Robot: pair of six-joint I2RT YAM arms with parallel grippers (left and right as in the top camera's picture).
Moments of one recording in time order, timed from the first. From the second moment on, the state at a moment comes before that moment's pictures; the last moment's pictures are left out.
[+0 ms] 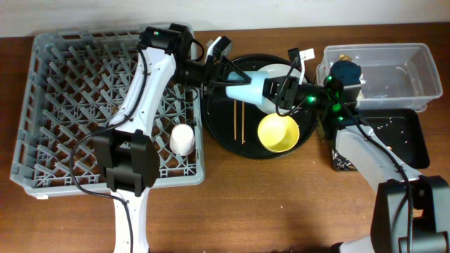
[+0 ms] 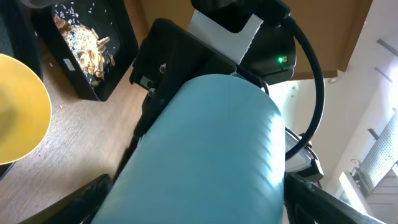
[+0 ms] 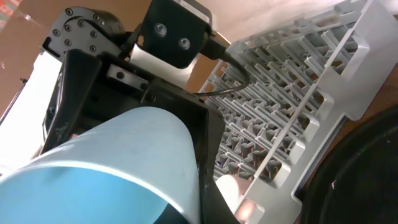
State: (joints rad) left arm -0.26 2.30 2.26 -1.61 1.46 0.23; right arm 0.10 1.65 0.97 0.53 -1.13 0.75
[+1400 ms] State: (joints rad) left arm -0.26 2.06 1.80 -1.10 -0.12 -0.31; right arm 0.05 1.67 0.98 0.35 -1.13 0.62
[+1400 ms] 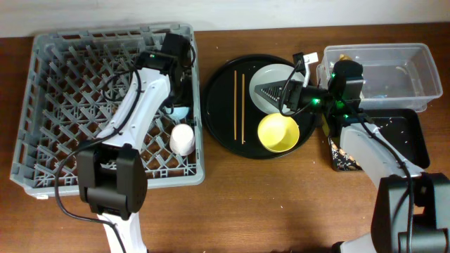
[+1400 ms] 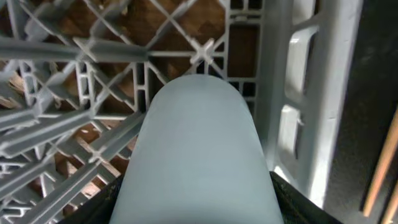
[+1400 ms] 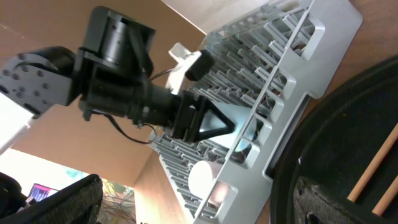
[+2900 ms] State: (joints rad) left arm -0.62 2.43 2.42 -1.35 0.04 -0.31; right arm -0.17 1.29 1.00 -0.69 -0.02 0.63
